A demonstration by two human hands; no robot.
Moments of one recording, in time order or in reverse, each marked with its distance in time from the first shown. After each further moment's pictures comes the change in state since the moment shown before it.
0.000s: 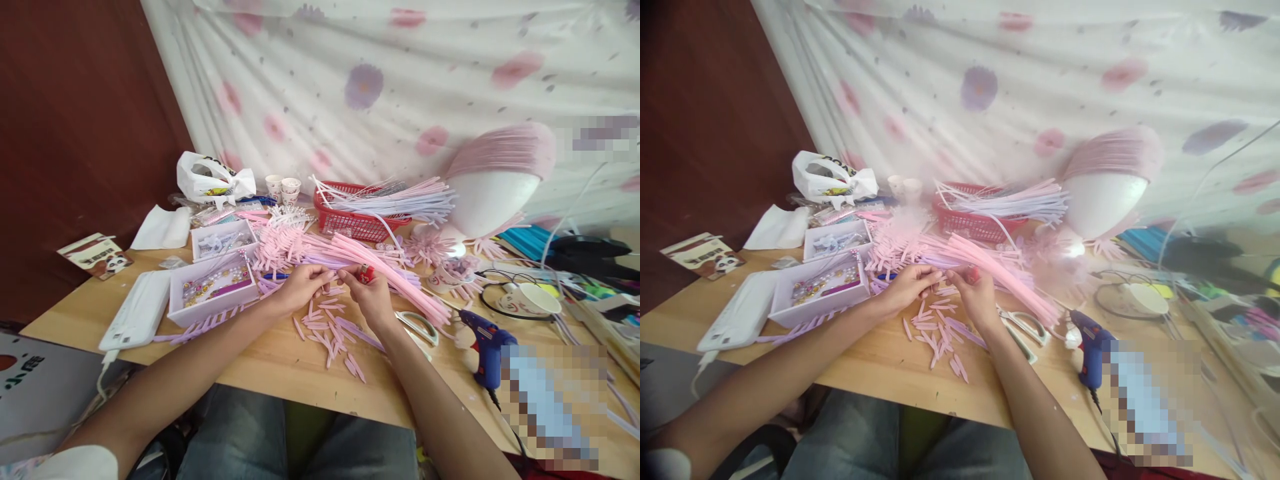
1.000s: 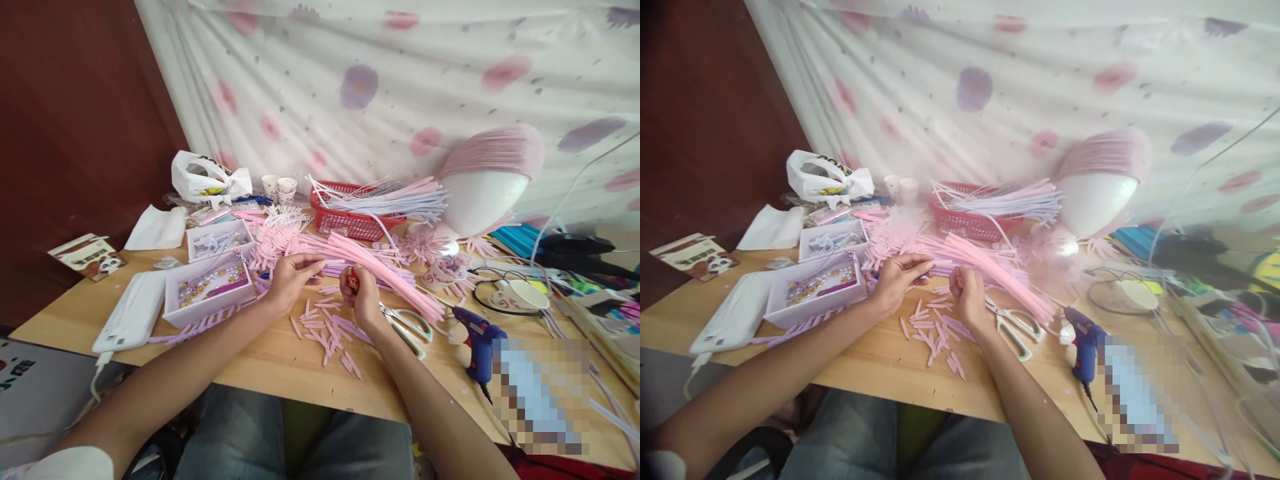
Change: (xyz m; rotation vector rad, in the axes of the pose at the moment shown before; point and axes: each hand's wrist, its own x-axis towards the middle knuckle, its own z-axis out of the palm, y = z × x) left_hand -0.001 0.004 0.003 -0.294 0.319 0.053; right_hand -0.006 0.003 0.010 0.183 0.004 0.162
